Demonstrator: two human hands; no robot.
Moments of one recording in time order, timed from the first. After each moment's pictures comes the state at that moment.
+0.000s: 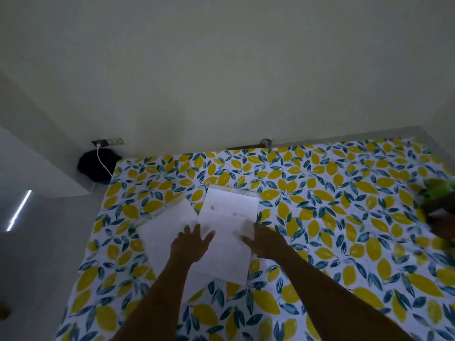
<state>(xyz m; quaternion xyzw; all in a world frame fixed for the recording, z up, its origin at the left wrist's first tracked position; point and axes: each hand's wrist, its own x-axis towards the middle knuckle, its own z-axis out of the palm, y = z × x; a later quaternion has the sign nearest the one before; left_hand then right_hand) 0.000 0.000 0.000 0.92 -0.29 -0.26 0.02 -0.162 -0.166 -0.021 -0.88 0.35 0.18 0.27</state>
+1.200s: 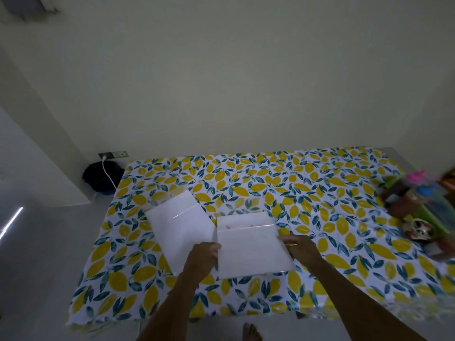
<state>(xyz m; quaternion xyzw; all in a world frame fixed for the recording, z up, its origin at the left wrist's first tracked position) -0.124 0.098 0.022 0.83 -0.36 -0.30 0.31 -0.345 -0.128 0.006 -0.71 0.49 -0.06 0.49</state>
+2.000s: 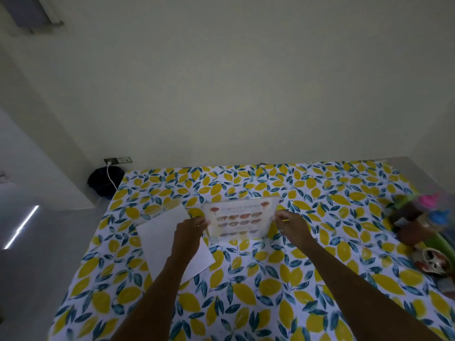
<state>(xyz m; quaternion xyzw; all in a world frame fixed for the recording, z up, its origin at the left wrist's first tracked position) -0.062 0.008 0.052 0.88 -0.36 -0.12 0.28 -0.278 -0.233 0.050 -0.83 0.35 -0.15 0.41</state>
